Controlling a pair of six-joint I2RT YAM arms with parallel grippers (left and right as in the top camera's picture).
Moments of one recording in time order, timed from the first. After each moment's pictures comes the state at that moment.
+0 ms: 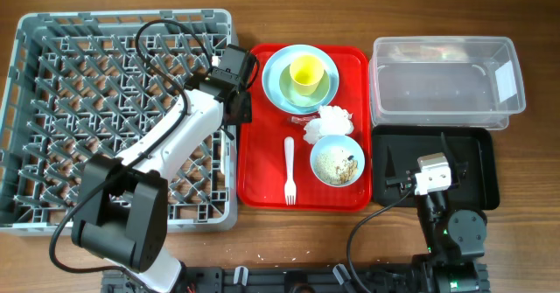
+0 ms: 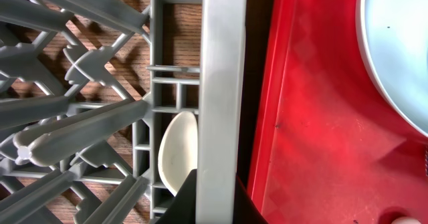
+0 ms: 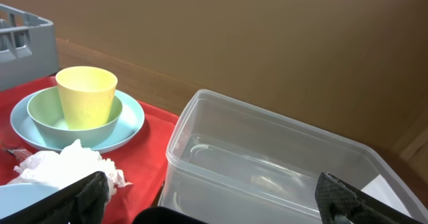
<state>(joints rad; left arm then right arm) -0.39 1.78 1.21 -0.74 -0.19 -0.41 0.07 0.02 0.03 -0.07 -0.05 -0.31</state>
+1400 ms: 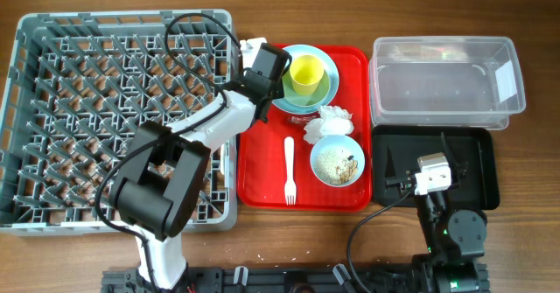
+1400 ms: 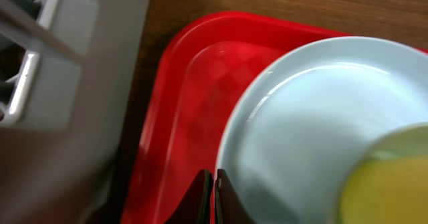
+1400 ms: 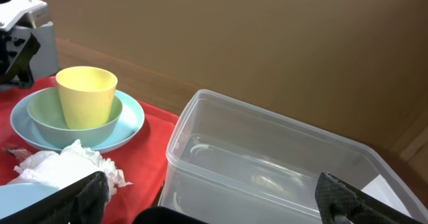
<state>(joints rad) -0.50 1.98 1.23 -0.18 -0.31 -0.54 0.07 0.02 0.03 -0.07 -0.05 -0.31</state>
